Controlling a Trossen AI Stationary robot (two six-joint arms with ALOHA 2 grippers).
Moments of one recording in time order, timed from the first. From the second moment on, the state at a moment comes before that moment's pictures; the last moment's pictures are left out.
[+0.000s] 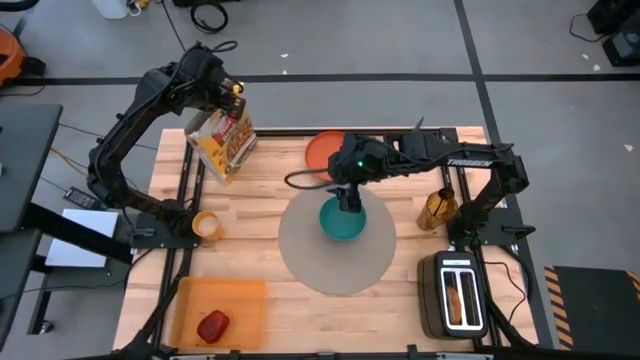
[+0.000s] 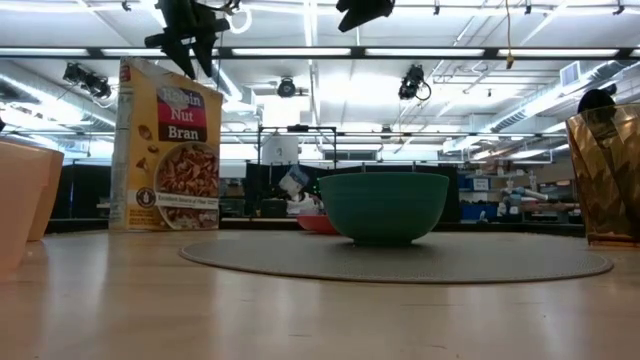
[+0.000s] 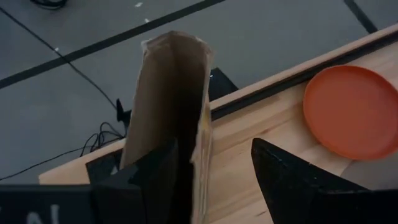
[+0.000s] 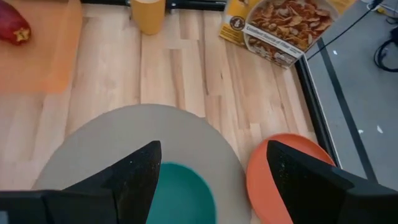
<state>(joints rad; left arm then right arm) 0.87 1.41 1.71 -1.22 -0.24 -0.21 -0.02 1.65 1.80 -0.95 0.16 -0.05</state>
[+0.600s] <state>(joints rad) 0.83 1.51 1.58 -1.27 -0.21 -0.15 -0.07 1.65 1.80 -0.91 0.06 -0.06</state>
